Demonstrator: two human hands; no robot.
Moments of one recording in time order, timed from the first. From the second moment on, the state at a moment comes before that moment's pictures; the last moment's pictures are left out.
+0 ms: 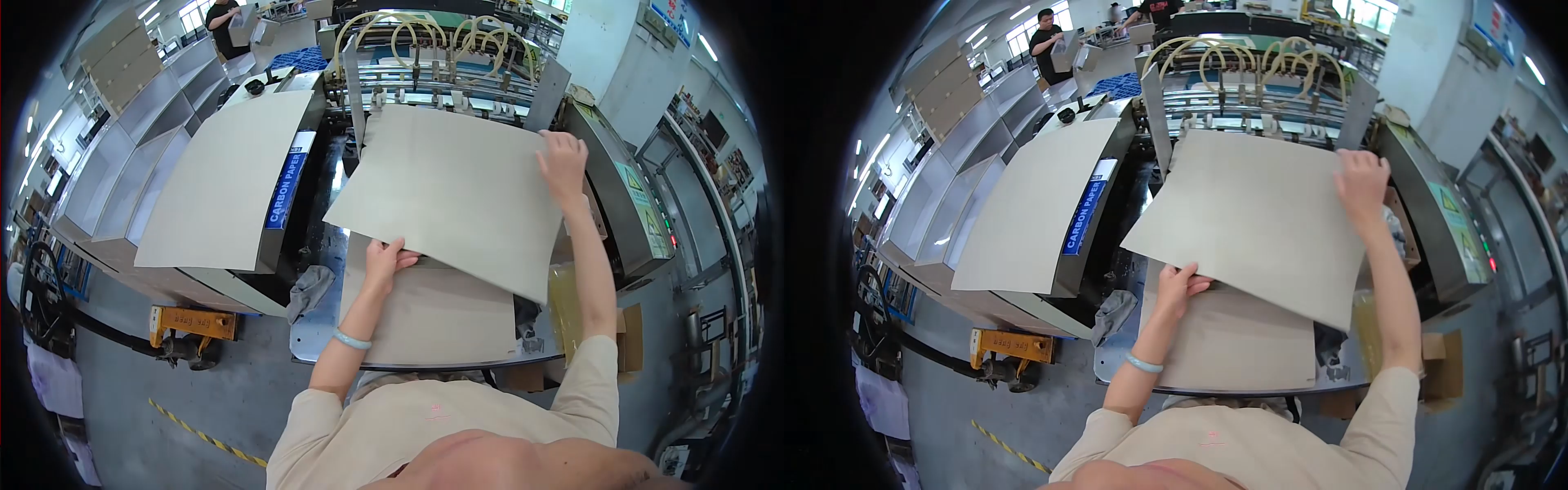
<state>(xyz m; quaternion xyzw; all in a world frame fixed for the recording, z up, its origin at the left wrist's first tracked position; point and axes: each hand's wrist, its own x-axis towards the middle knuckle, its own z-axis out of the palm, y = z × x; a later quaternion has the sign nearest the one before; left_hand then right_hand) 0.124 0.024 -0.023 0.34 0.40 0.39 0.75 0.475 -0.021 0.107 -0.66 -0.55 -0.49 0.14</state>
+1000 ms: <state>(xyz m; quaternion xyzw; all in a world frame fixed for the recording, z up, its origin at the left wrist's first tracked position) 0.121 0.010 -0.077 0.89 0.34 0.29 0.10 0.340 -0.031 -0.072 -0.43 -0.08 0.52 0.73</state>
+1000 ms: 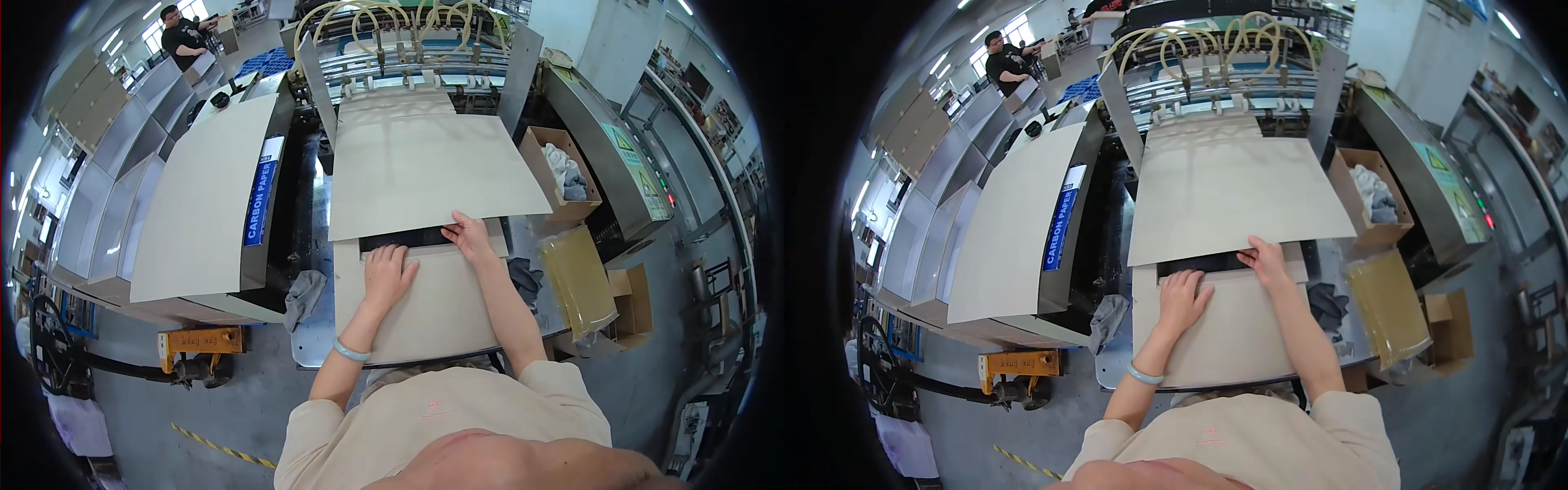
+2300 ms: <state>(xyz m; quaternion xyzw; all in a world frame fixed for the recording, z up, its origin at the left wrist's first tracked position) 0.123 0.008 -0.072 0.88 0.34 0.31 0.13 0.336 -0.030 -0.044 -0.49 -0.07 0.48 0.73</state>
